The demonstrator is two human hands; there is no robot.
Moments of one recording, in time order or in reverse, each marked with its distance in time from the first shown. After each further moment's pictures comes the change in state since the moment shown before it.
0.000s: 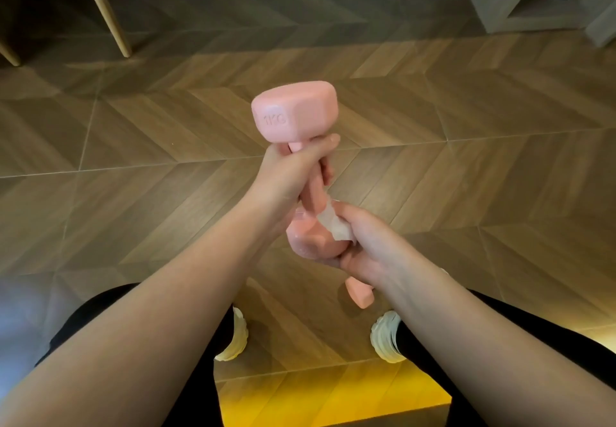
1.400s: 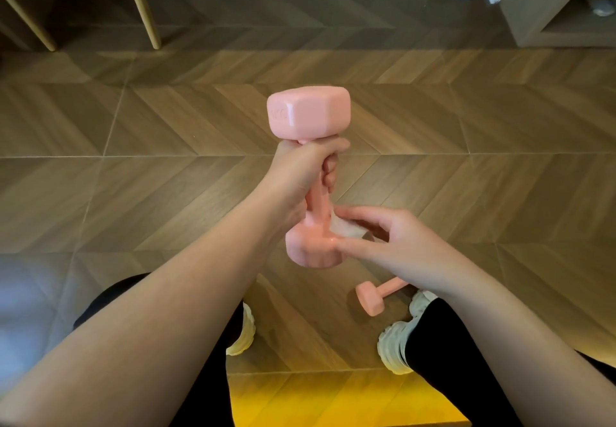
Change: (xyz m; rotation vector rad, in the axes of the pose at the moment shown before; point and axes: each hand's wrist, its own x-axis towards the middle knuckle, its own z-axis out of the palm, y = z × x) left_hand 0.005 0.009 -0.017 -0.063 0.110 -0.154; right_hand -0.026 -0.017 -0.024 -0.974 -0.207 -0.489
